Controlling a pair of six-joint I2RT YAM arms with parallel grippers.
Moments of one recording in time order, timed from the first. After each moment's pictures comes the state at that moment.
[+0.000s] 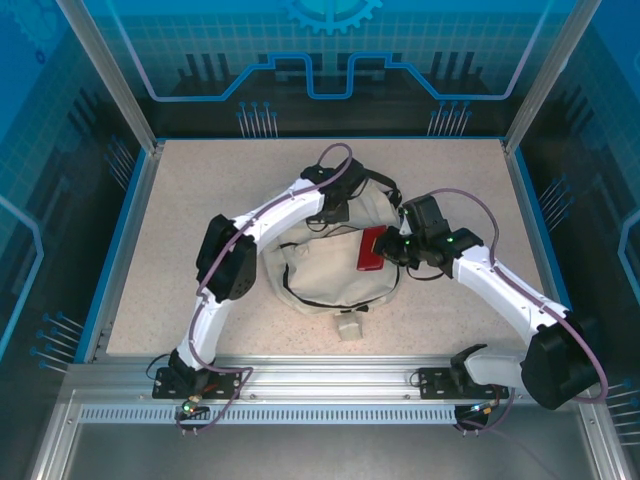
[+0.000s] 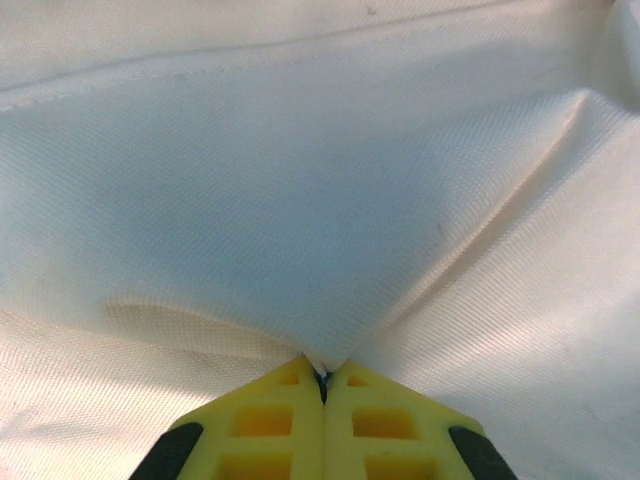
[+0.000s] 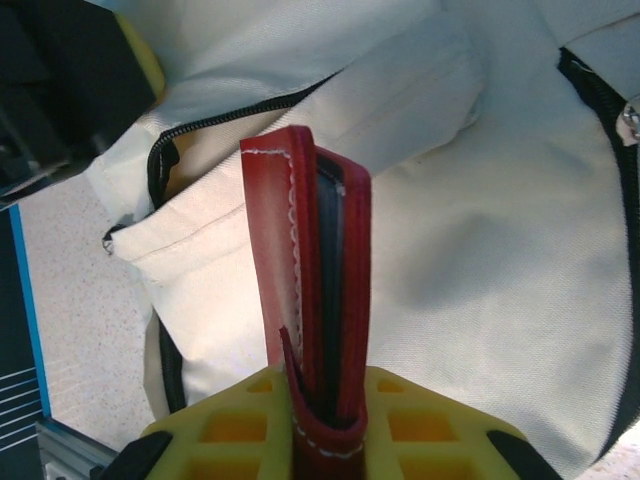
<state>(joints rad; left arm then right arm) -0.66 2.19 1.99 -1.06 -0.29 -0.75 0.43 1.25 0.91 -0.57 -0.28 0.81</state>
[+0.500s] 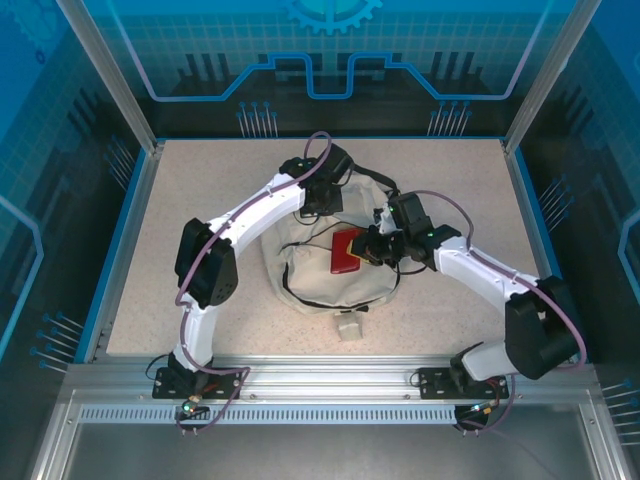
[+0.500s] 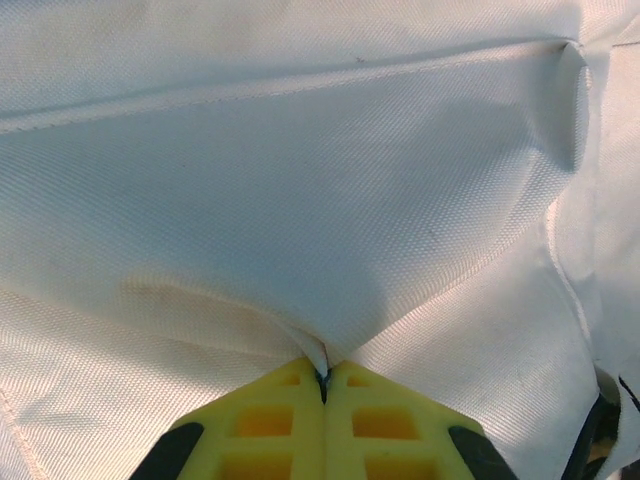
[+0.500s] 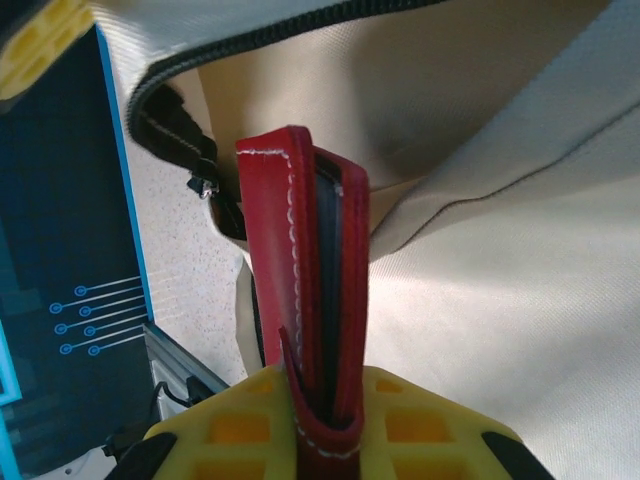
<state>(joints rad) -0.62 2.06 1.92 -1.00 -0.17 -0.75 0.46 1.43 0.91 -0.35 -0.55 0.87</state>
